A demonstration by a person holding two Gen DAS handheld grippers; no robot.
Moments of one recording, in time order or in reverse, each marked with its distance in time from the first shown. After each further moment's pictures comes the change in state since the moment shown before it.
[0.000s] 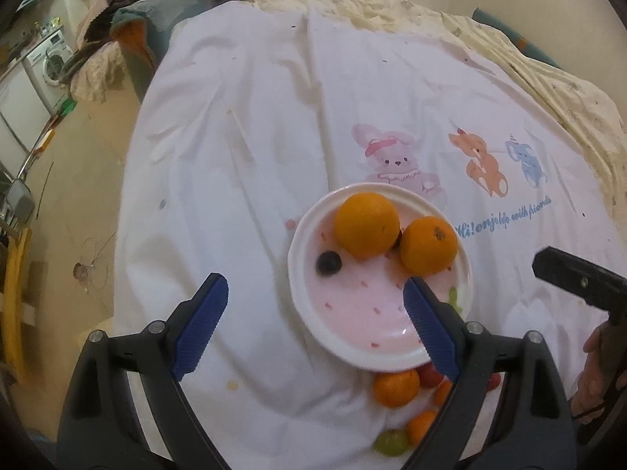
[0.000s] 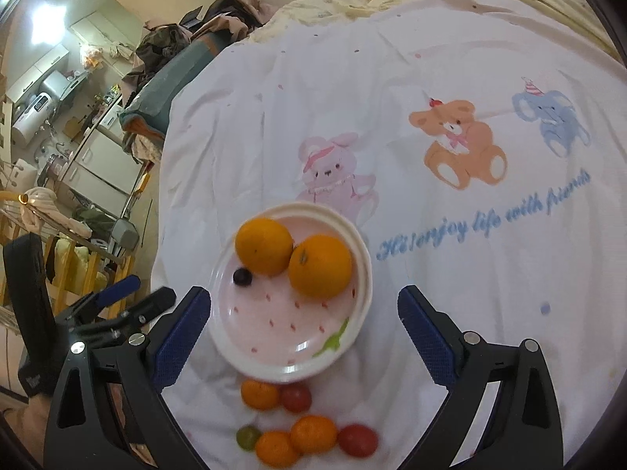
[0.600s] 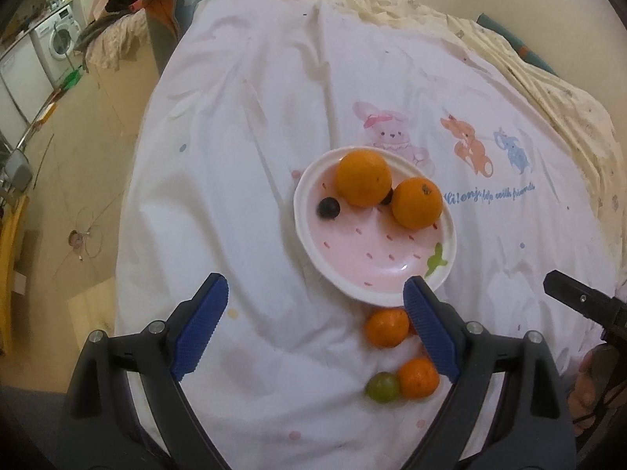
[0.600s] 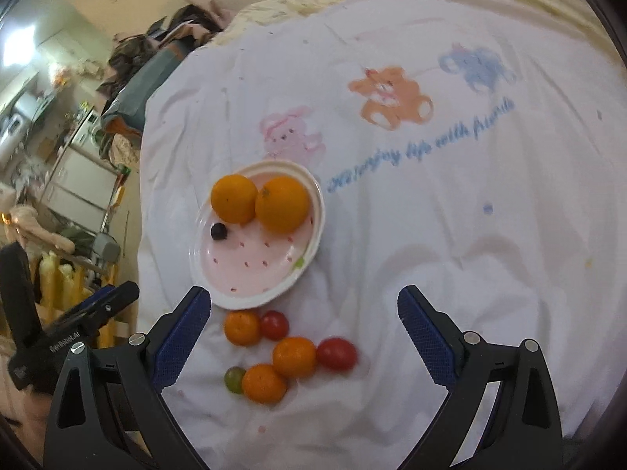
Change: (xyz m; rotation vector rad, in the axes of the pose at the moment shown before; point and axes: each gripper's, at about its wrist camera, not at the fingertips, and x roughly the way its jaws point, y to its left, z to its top) left arm -0.030 0.007 -0.044 -0.062 0.034 -0.026; right arm -0.043 -0.022 -0.063 0.175 0.007 -0.085
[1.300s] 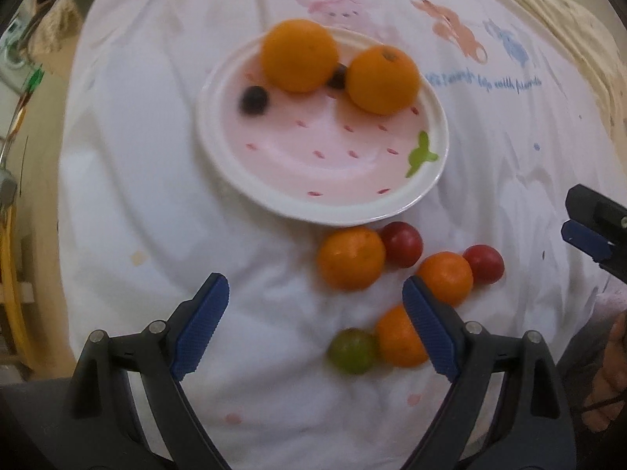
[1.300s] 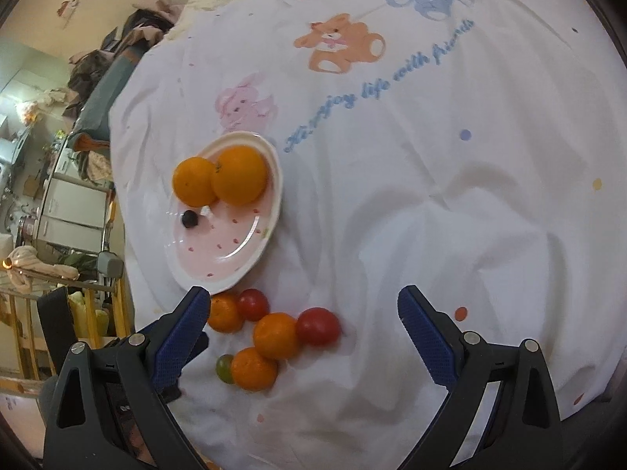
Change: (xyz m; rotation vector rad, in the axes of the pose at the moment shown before) left arm 0.076 -0.062 -0.040 0.152 0.283 0.017; right arm 0.022 -0.033 -0.010 0.152 0.081 -0.007
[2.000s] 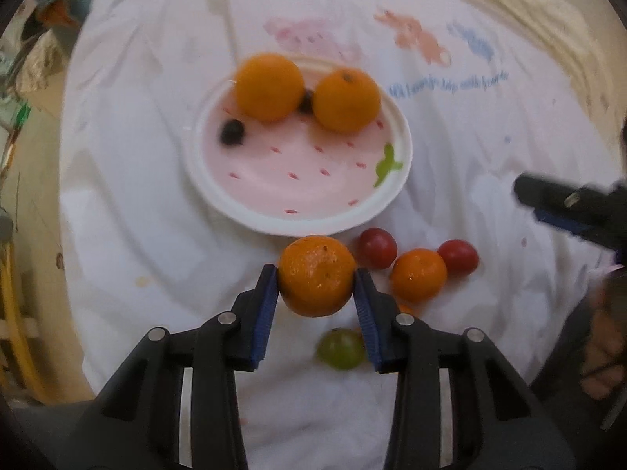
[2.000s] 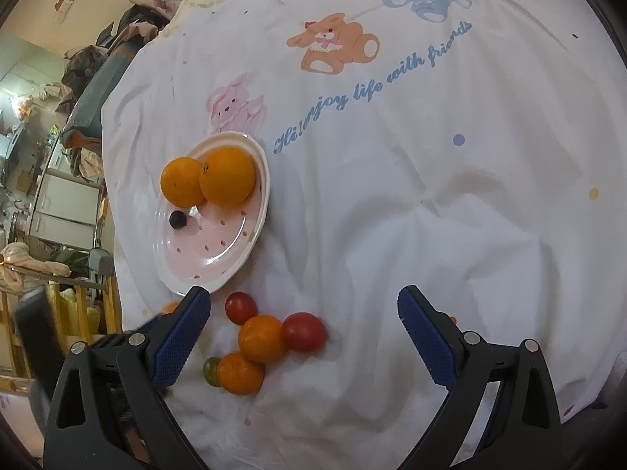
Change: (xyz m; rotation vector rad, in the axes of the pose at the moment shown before) left arm -0.040 0.000 -0.010 0.067 -0.084 -0.049; right arm 0.005 0.002 0.002 -0.038 0.008 -0.033
